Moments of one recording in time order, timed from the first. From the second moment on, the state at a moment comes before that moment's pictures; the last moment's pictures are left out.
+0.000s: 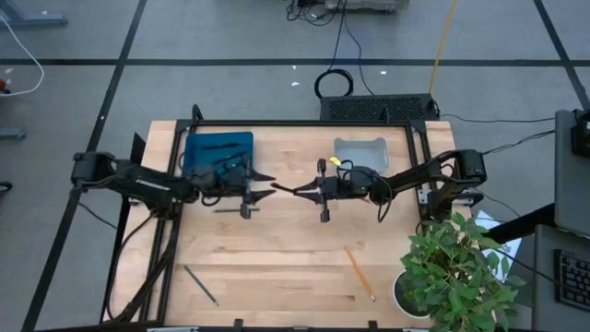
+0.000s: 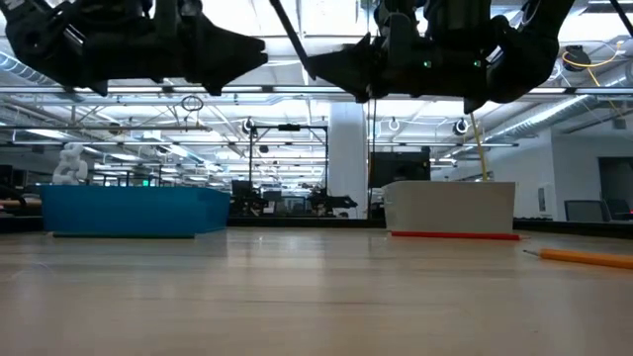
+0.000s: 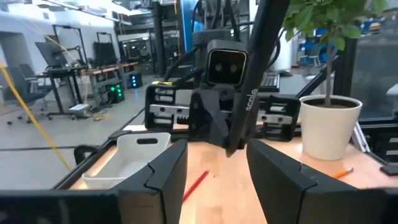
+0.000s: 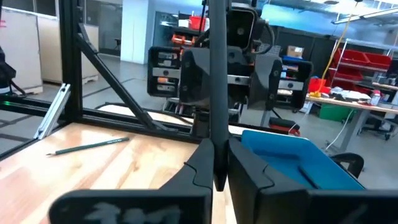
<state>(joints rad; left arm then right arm) 0.06 1.25 0.35 1.00 0.06 0.07 -0.06 1.69 0.65 1.11 -0.13 -0.14</state>
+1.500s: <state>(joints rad) -0.02 1.49 0.49 1.19 -0.01 0.08 -0.04 1.69 0.65 1.12 -0.13 -0.12</state>
